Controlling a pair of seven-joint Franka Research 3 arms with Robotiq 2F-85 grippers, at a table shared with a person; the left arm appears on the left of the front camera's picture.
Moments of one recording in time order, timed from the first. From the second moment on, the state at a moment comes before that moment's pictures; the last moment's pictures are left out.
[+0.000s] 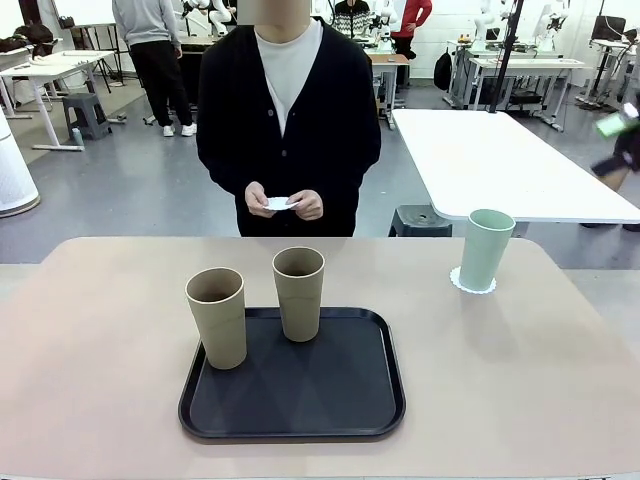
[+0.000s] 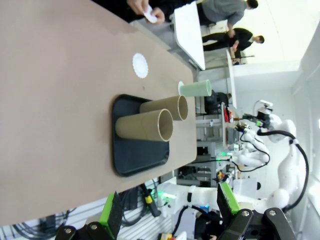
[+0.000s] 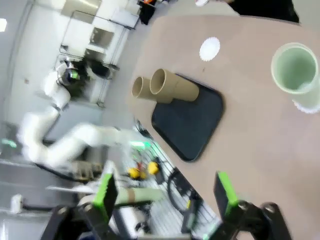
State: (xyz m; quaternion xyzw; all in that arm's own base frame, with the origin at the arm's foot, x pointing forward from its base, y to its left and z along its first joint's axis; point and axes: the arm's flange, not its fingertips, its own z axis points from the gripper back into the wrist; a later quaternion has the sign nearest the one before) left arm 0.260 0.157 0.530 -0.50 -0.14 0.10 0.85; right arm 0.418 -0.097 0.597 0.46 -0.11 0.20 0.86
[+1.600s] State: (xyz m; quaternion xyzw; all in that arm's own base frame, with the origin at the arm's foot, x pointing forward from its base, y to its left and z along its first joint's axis) left arm 0.260 0.157 0.530 -0.50 -0.14 0.10 0.85; right arm 0.417 0.121 0.503 0.25 -0.25 0.52 0.78
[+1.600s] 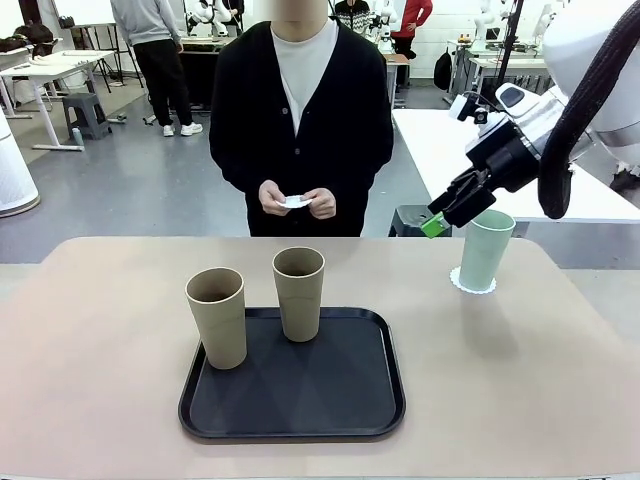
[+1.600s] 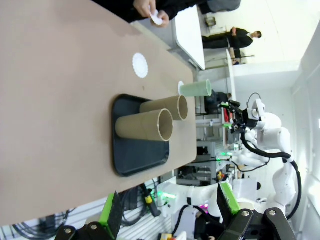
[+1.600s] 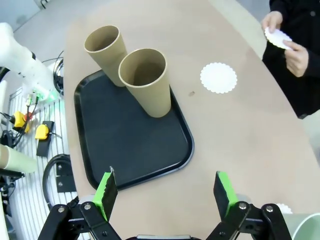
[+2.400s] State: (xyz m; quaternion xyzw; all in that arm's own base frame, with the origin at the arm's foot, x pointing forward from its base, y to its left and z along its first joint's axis) left arm 0.260 0.157 0.530 -0.50 -0.14 0.10 0.85; right arm 0.425 0.171 0.458 0.29 -0.42 0.70 0.50
